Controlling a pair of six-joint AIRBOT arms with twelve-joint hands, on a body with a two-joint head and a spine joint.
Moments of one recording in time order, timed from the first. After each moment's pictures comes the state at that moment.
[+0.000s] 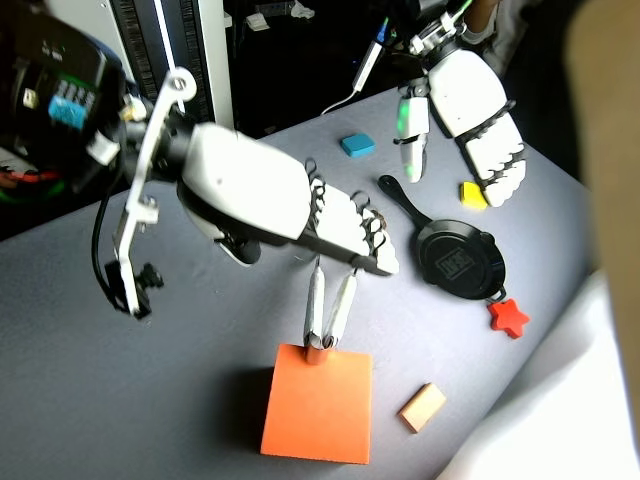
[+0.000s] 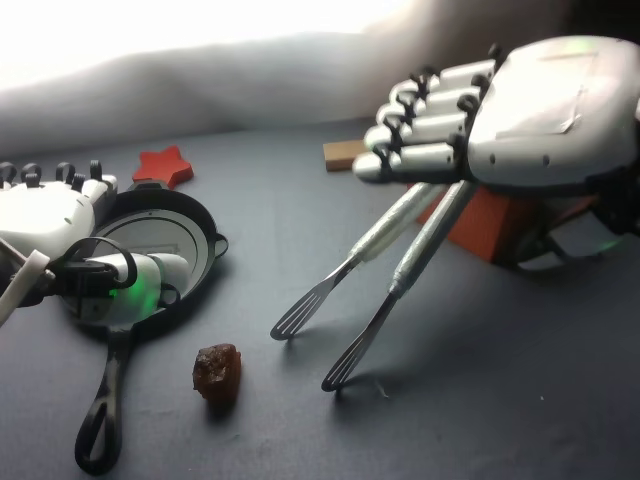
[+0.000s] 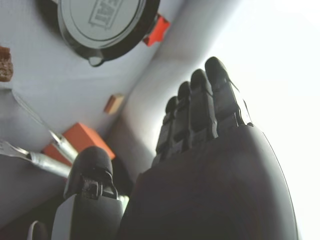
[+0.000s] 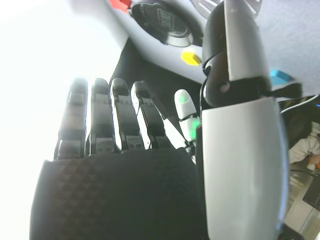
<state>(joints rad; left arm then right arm) 0.31 -0.77 0.53 -1.72 -1.07 2.43 -0.05 -0.93 0.96 0.61 -0.35 -2.00</state>
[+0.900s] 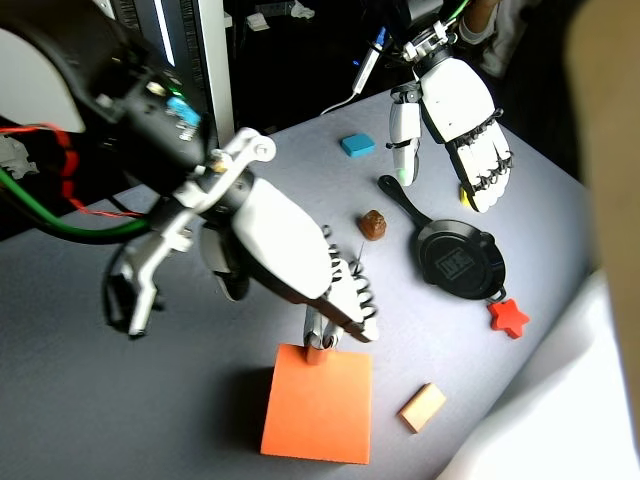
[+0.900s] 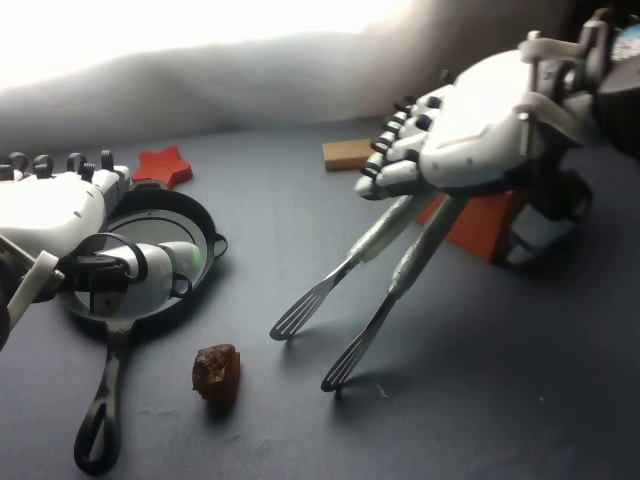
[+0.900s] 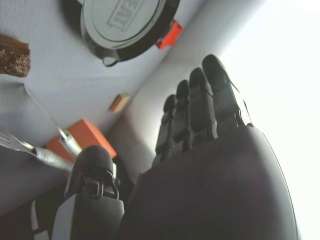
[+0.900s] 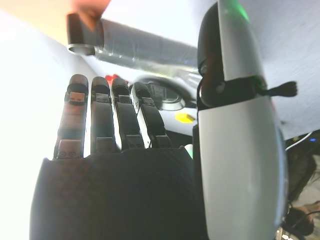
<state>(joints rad) 0.35 -0.79 0.53 -1.61 -1.07 2.31 0.01 -1.16 1.07 -0.13 -0.55 -1.29</state>
